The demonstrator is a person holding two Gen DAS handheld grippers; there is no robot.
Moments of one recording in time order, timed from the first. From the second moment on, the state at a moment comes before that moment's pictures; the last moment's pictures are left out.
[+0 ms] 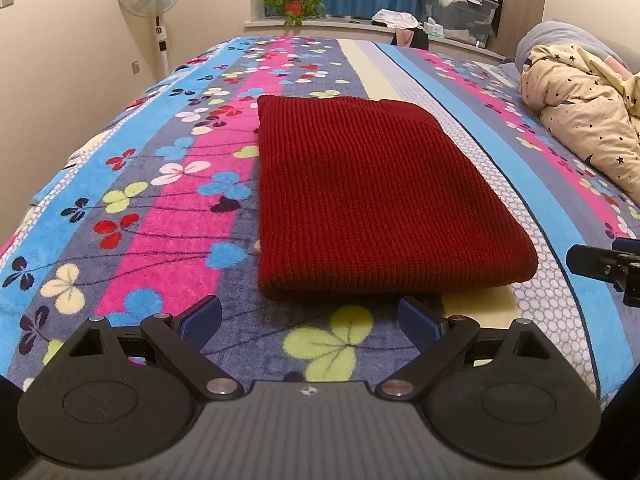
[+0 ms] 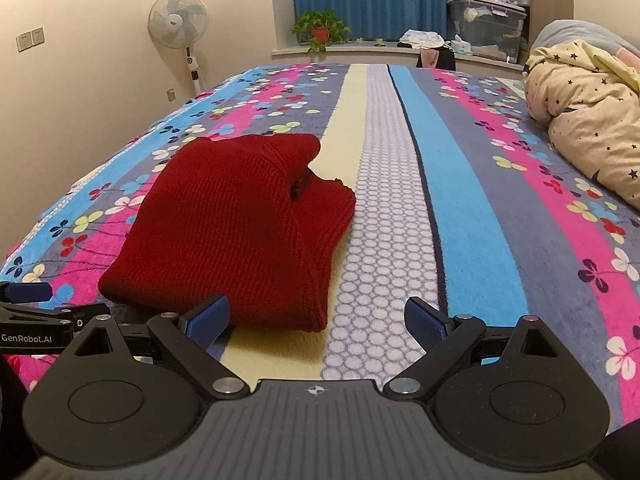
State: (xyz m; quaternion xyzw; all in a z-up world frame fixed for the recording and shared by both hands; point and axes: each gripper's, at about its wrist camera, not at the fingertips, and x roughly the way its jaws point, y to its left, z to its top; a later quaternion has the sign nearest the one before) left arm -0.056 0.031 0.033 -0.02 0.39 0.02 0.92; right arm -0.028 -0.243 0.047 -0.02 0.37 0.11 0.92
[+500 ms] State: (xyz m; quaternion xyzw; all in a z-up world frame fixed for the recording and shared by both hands) left arm -0.054 0.032 0.030 -0.02 0.39 0.02 0.92; right arm -0.026 -0.242 0.043 -0.03 0.38 0.11 0.92
